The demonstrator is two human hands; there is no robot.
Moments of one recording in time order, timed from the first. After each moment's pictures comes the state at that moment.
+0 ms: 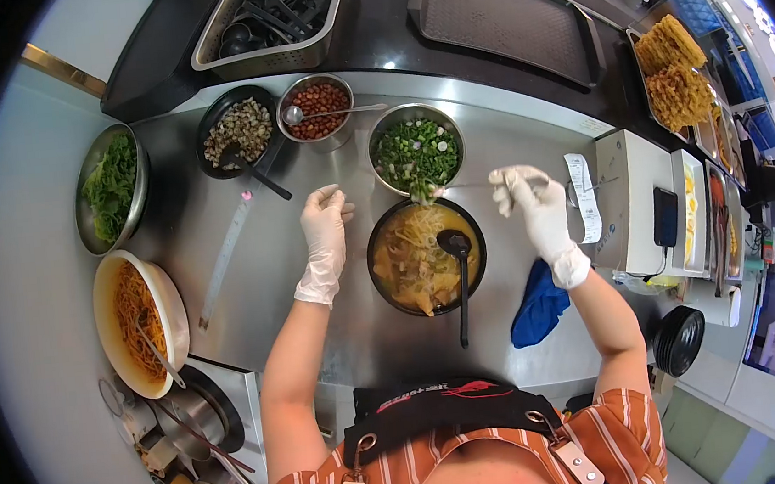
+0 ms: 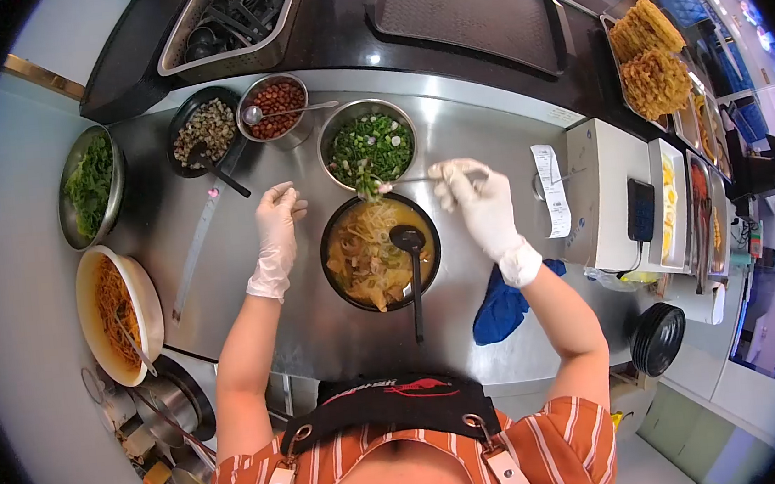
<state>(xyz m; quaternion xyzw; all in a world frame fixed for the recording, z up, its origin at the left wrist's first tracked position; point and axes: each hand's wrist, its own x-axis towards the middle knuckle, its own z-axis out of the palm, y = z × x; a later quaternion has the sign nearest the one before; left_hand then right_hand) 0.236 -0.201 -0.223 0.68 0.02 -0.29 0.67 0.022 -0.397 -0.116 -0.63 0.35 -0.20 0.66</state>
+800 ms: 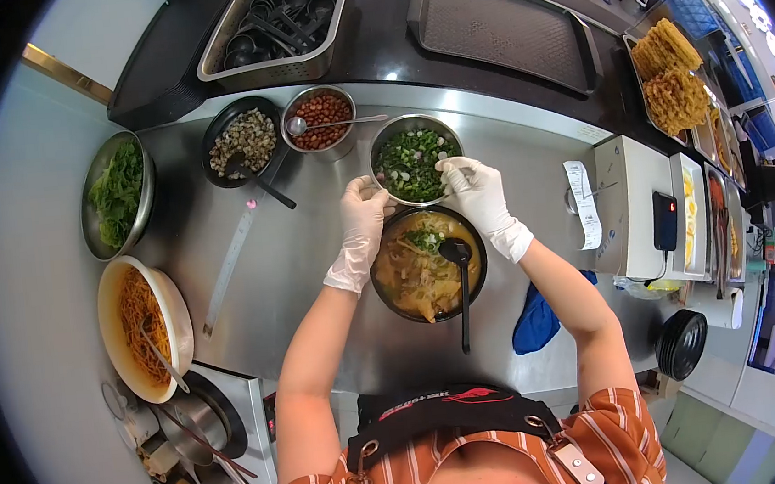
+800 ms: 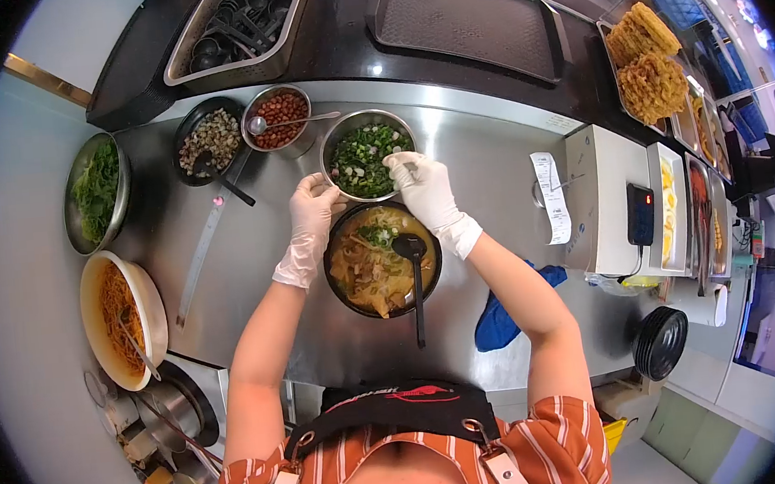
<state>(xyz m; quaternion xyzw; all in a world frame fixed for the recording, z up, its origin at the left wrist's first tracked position) 0.216 -0.253 -0.221 0.63 -0.04 -0.35 0.69 0.090 -0.392 -0.185 -0.72 0.29 -0.24 0.58</state>
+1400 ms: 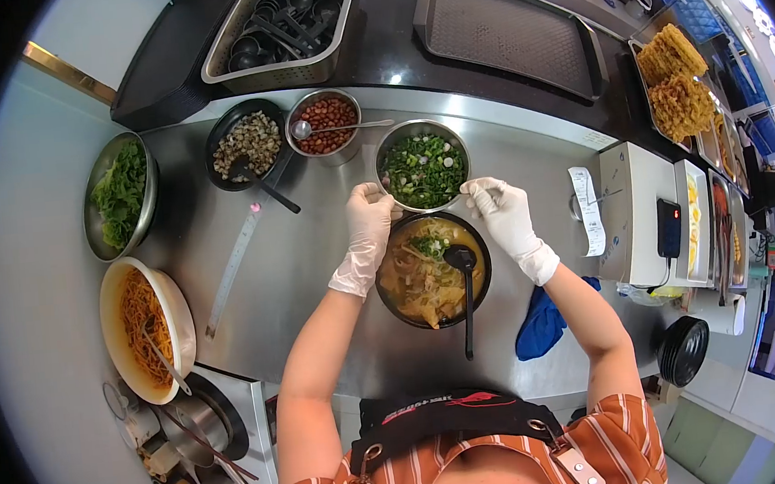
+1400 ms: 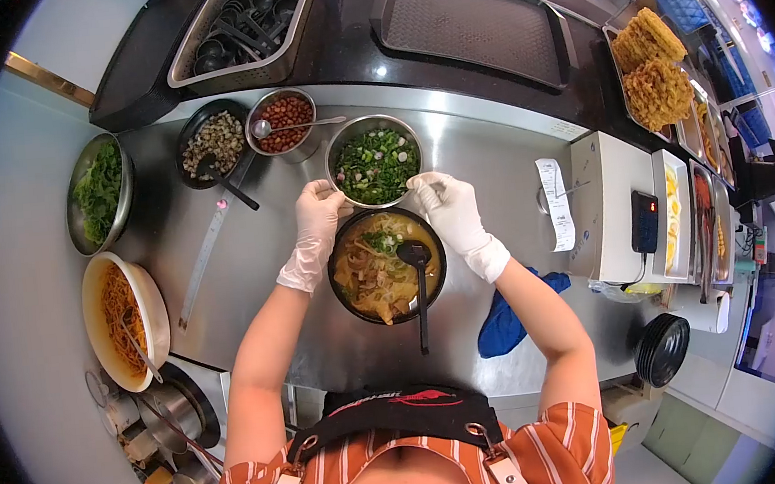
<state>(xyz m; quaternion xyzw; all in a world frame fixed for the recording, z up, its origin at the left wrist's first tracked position) 0.218 -0.256 -0.221 0.65 -0.02 -0.34 0.68 0.057 -0.398 -0.178 -0.85 0.16 -0.31 0.39</state>
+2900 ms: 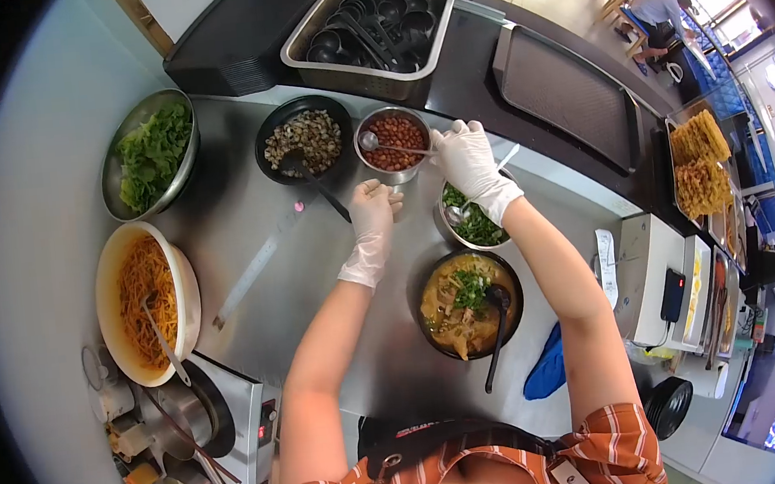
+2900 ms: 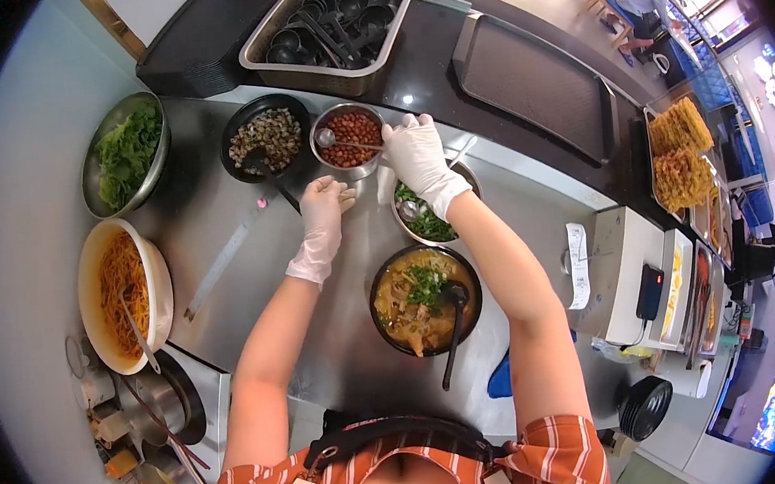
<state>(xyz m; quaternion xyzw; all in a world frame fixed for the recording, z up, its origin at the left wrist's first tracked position) 0.300 -0.232 -0.227 0.61 0.08 -0.27 0.74 0.263 -0.404 -0.162 -0.99 0.06 -0.05 -0.11</state>
